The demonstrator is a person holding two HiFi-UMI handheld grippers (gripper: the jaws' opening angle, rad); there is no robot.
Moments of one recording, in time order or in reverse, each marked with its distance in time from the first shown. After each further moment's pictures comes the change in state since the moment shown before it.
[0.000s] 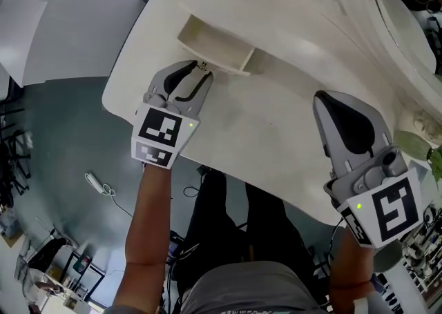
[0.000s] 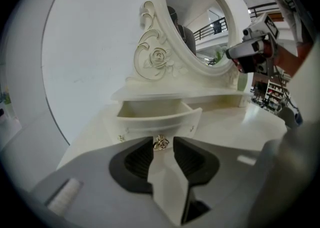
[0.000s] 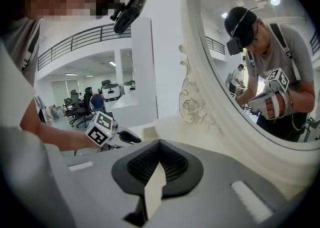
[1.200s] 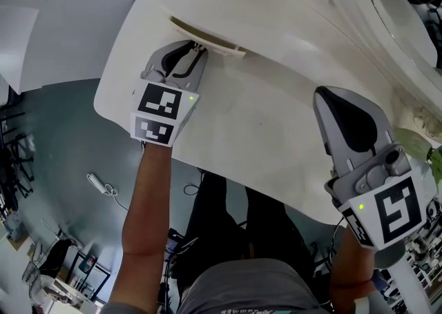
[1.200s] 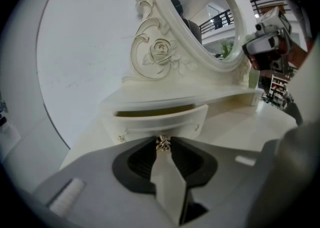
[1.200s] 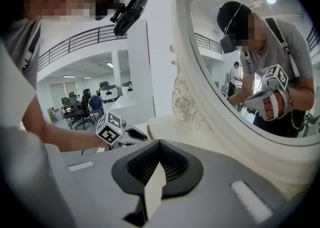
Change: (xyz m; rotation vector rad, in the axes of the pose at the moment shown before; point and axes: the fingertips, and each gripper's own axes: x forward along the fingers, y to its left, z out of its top) left arm 0.046 0.013 0.022 0.034 0.017 0.048; right arm -0.005 -0.025 -0.012 0.024 -0.006 -0.008
